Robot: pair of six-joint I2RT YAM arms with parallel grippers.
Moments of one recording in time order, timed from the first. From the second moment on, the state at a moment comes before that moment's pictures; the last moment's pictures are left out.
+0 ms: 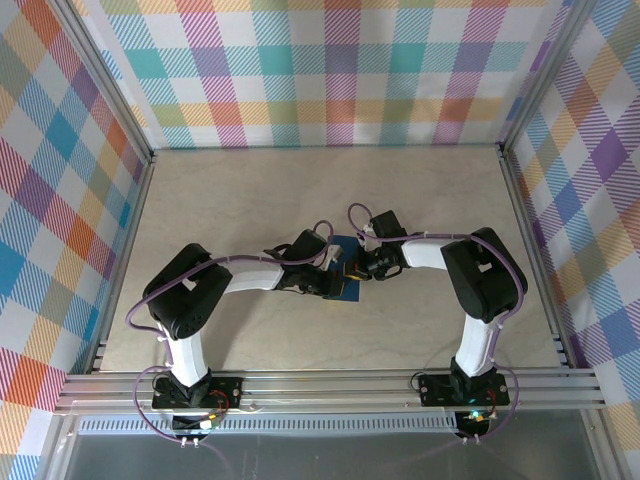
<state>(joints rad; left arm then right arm) -0.74 1.83 0.95 -0.08 0.43 -0.50 0.48 1.86 0.93 -0.17 -0.60 0.60</state>
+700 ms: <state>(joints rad) -0.73 1.84 0.97 -0.08 0.41 -0.50 0.48 1.86 0.94 -0.18 -0.60 0.59</state>
